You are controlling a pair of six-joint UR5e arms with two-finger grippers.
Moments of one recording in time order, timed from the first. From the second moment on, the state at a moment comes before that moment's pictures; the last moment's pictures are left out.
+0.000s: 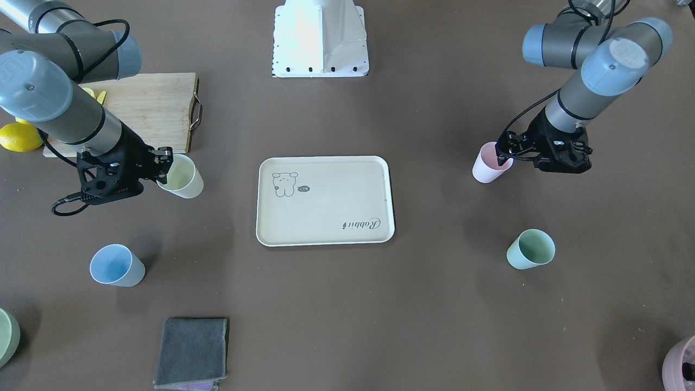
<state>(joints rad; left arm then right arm) -0.86 -1.71 -1.83 -1.78 -2.16 -0.83 0.89 -1.16 1.78 -1.59 2.28 0.72</state>
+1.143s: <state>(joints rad) -0.79 -1.93 -1.82 -1.67 -2.20 -1.00 0.70 -0.98 1.70 -1.60 2.16 0.97</state>
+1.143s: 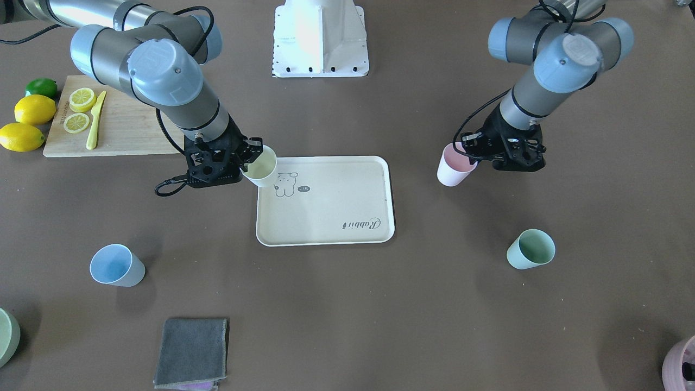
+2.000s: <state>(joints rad) -0.63 -2.18 -1.67 -1.66 -2.09 -1.22 0.70 -0.99 1.60 -1.42 2.17 1.02</state>
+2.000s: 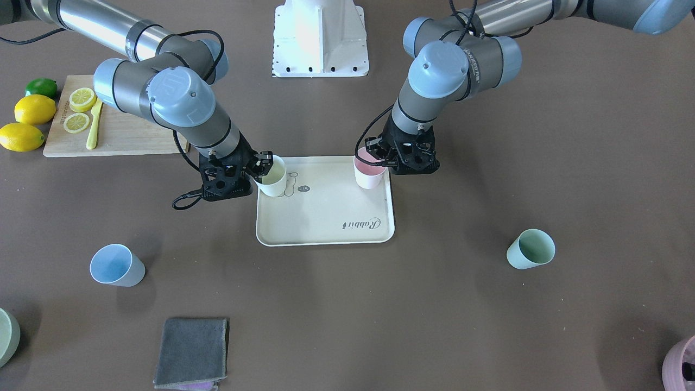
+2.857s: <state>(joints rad) -1.02 -2.02 -1.70 -1.59 -2.20 -0.73 1.14 -1.06 1.39 -1.43 2.41 0.52</state>
